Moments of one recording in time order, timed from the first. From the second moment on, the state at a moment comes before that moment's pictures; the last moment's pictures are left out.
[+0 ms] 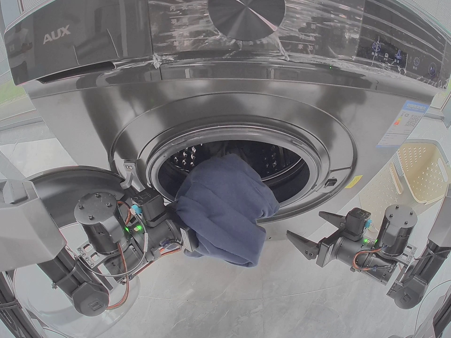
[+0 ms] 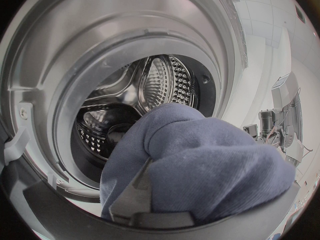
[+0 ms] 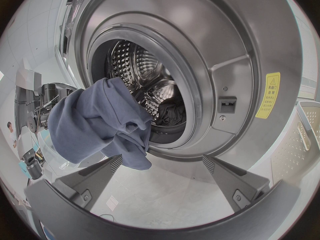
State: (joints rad) left arm -0.60 1.93 -0.42 -1.55 -0.09 -0.04; right arm 0.56 1.90 -0.22 -1.54 0.03 0.08
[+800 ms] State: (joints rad) left arm -0.66 2.13 -0.72 -1.55 -0.08 -0.06; right arm 0.61 1.90 -0.20 -1.54 0.02 0.08
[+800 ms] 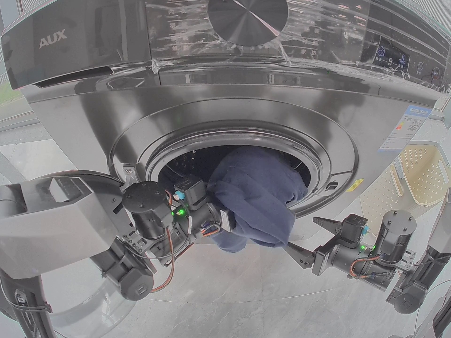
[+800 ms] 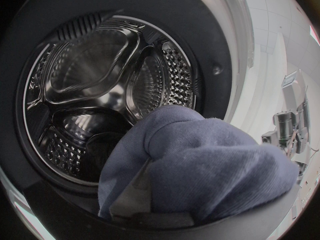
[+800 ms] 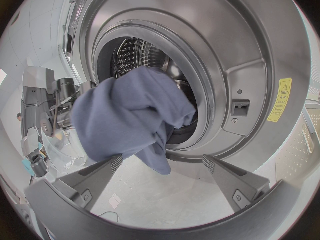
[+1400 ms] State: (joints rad) left arm -0.61 2.30 -1.07 -1.37 -0.02 -0.12; right arm 0.63 1.90 -0.20 -1.54 0.02 0.08
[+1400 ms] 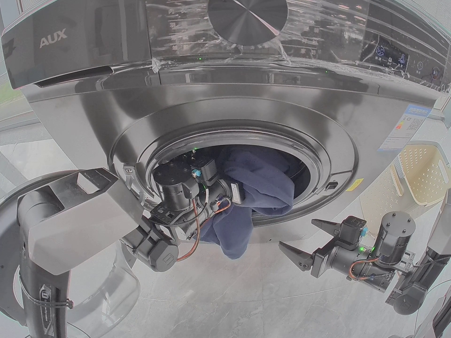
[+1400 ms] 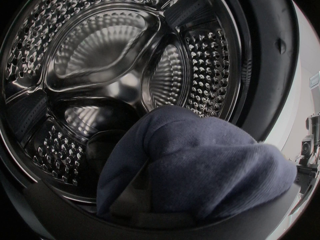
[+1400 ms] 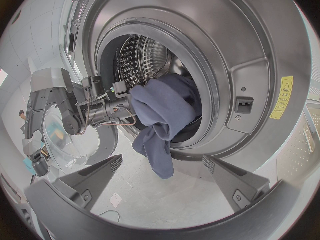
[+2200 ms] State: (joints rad) left arm -0.59 2.41 -1.36 -1.23 0.06 -0.13; right arm 0.62 1.92 -0.21 -1.54 -0.01 0.09
